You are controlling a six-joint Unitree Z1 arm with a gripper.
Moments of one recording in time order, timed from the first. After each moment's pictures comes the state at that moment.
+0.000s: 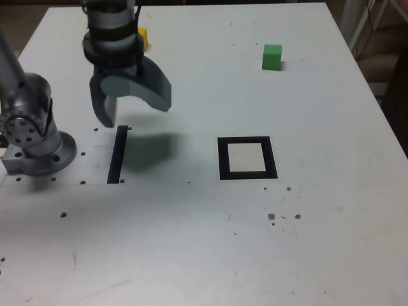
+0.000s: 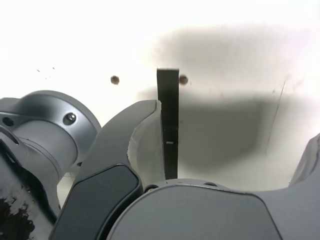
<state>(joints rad) 0.18 1.47 -0.84 1.04 0.08 0.13</state>
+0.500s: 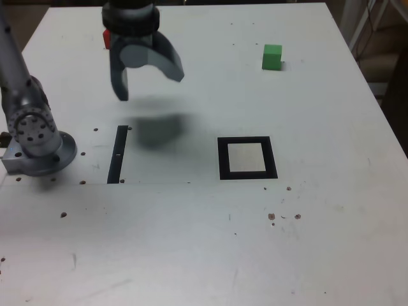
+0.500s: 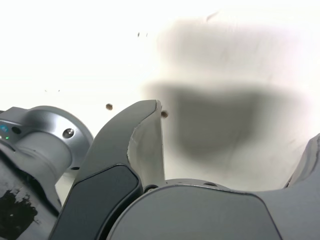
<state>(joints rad) 0.46 1.58 -1.03 1.13 0.08 0.27</state>
